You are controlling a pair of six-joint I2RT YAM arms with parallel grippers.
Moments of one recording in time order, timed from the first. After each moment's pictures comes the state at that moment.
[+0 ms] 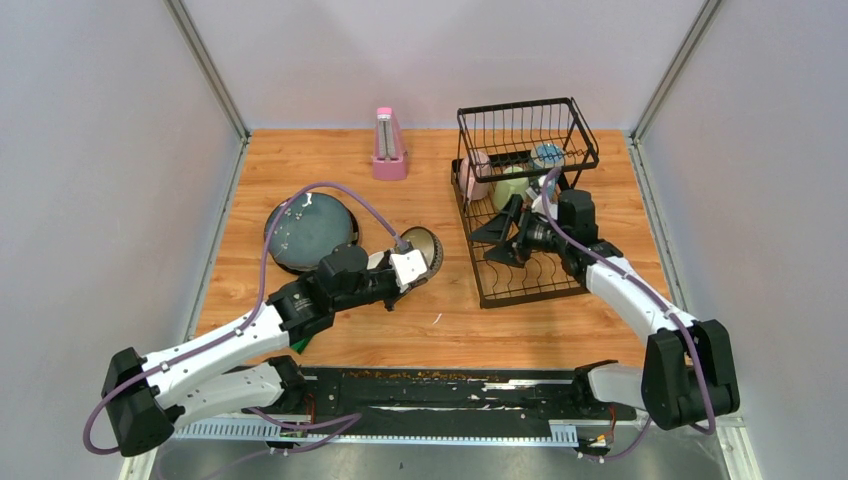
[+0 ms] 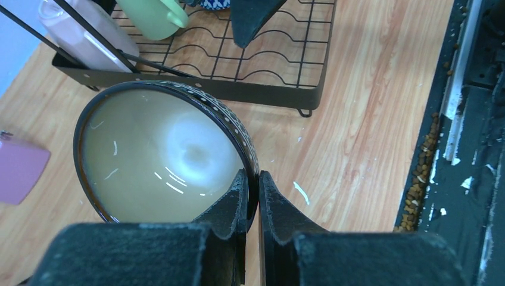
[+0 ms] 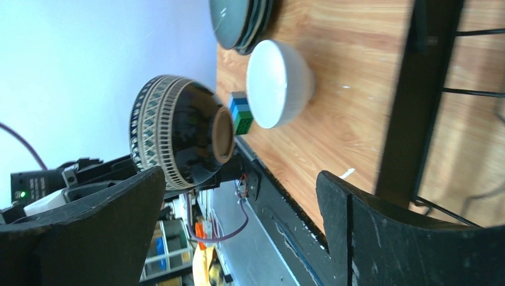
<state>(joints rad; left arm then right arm) -0.92 0.92 0.68 -0.09 0.19 0.26 0.22 1.25 0.73 0.01 -0.83 0.92</state>
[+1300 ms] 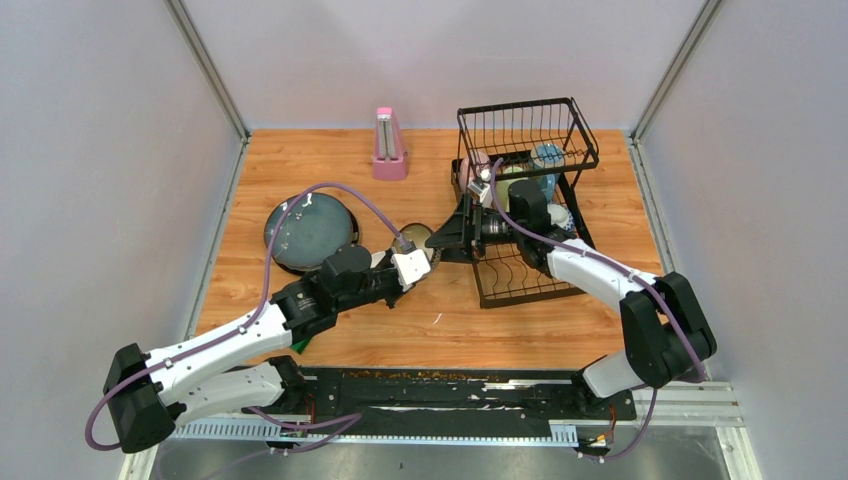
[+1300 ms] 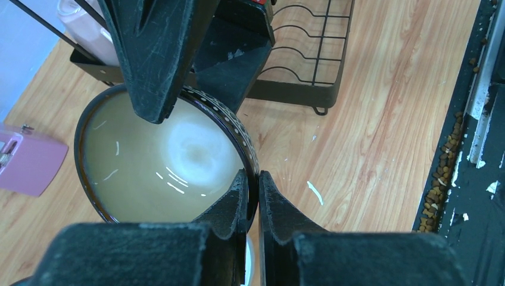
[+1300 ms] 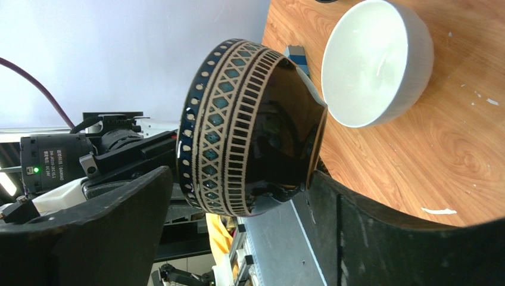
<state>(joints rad) -0.94 0.95 0.68 -0.07 0.12 0.30 0.49 1.48 0.87 0.26 -0.93 1.06</state>
